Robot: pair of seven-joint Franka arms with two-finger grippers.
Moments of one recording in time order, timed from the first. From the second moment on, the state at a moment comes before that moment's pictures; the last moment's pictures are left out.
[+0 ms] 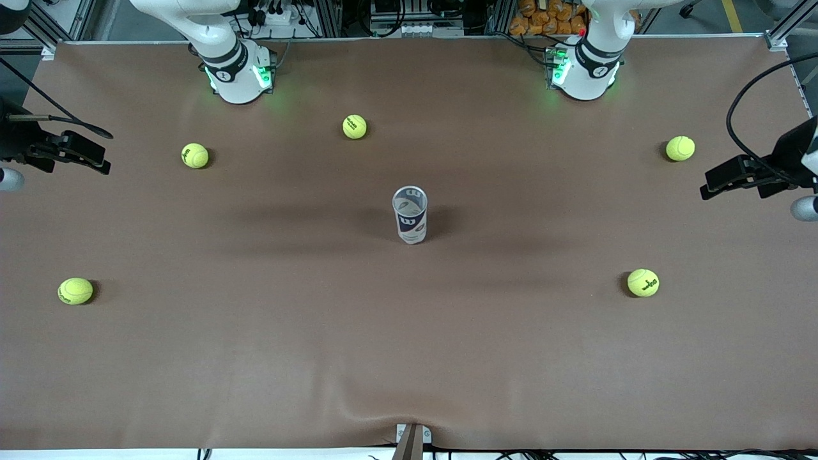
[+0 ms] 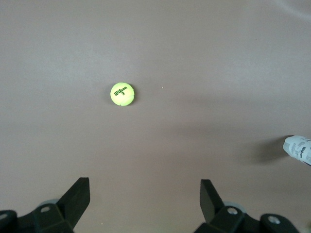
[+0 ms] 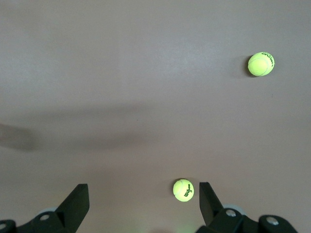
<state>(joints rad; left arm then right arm) 0.05 0.15 -0.11 -1.35 -0.03 1.49 -0.10 0.03 0.01 -0.05 -1.54 0.00 1.48 0.04</state>
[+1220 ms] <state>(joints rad) 0.05 -0.07 -0.11 -1.67 -0.03 1.68 -0.08 0.03 0.01 -0.05 -1.54 0.00 1.48 0.04</state>
